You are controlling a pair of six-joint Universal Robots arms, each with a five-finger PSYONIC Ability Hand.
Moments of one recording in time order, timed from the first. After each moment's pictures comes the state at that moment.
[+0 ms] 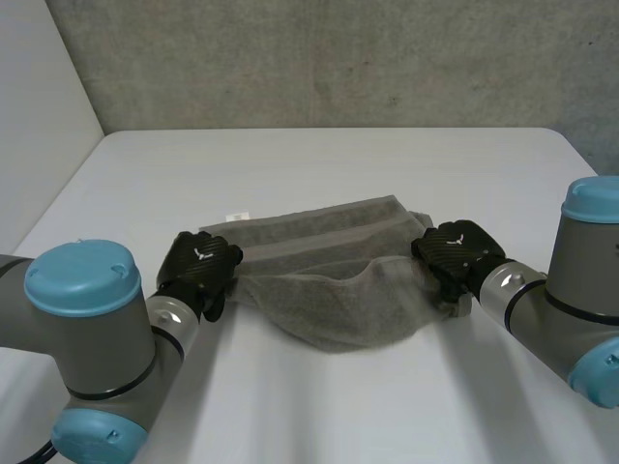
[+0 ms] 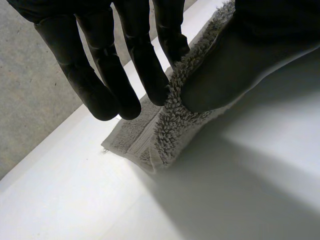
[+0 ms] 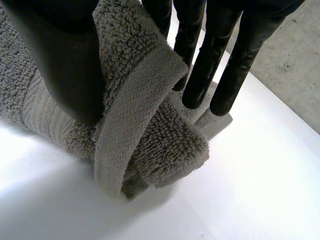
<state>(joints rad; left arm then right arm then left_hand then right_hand) 4.18 -1.97 -1.75 3.44 -1.68 3.55 1.91 -1.14 1.59 -0.01 1.35 2.64 1.41 1.50 1.54 1.52 1.46 0.74 0.75 0.74 0.74 0.55</state>
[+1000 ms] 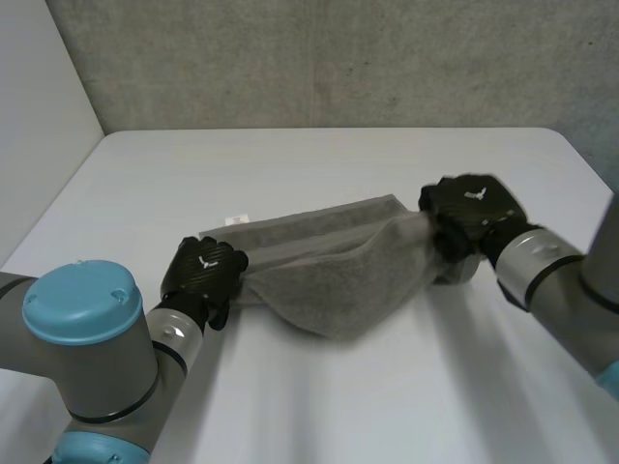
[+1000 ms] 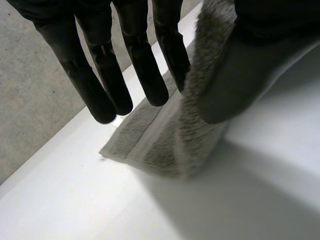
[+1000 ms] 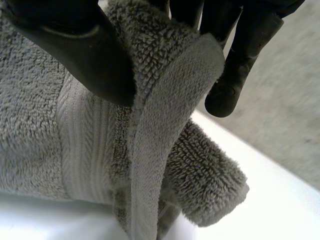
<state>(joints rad) 4.16 -1.96 -1.81 3.51 -1.68 3.55 1.91 -1.34 1.62 -0.07 1.35 2.89 1.02 1.03 1.03 1.03 1.04 1.31 1.29 1.32 1.34 1.14</state>
